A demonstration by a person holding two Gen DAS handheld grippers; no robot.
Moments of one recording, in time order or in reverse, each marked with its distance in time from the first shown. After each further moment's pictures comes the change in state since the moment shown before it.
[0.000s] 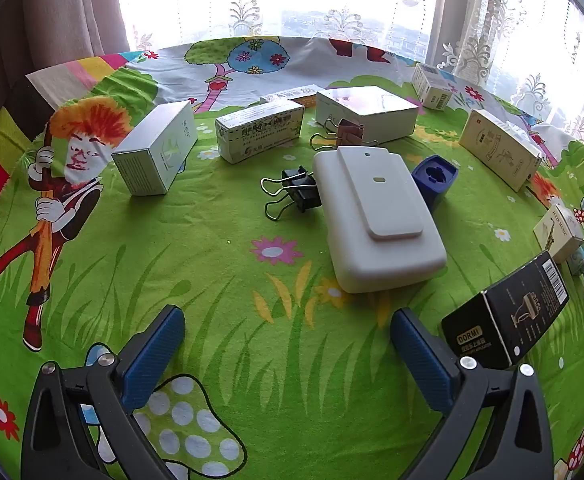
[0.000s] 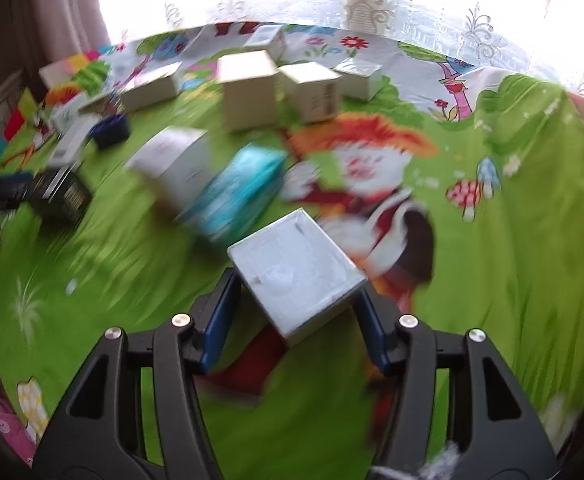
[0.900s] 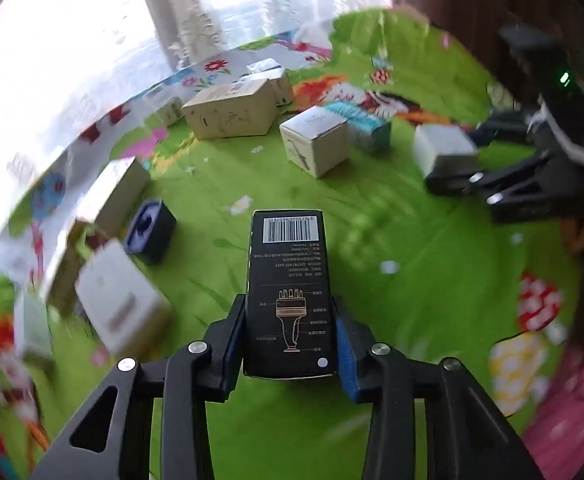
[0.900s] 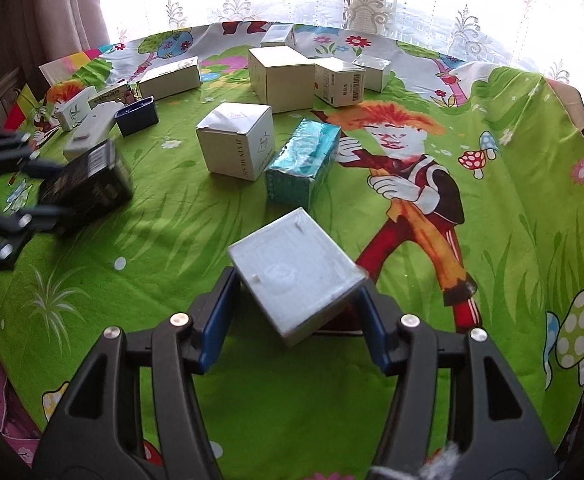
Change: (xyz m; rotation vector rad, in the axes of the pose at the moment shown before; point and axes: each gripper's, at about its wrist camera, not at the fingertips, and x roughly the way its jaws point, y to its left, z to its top) left arm -0.060 -0.138 -0.029 0.671 0.009 -0.277; right arm -0.017 0.046 -0.021 0.058 -0.013 -0.055
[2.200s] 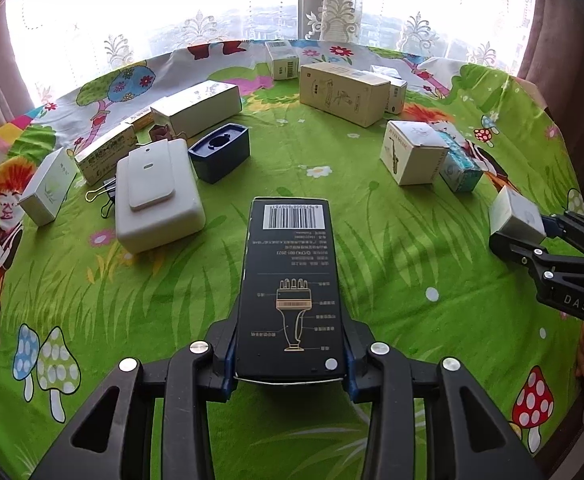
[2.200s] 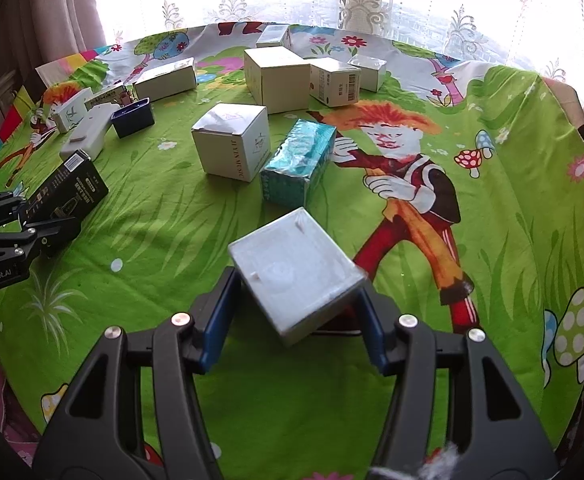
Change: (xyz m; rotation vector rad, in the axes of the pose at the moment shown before) left arm 0.009 0.017 -0.024 -0.449 0.009 0.113; right arm 0.000 -0.001 0.000 0.012 -0.001 -0.012
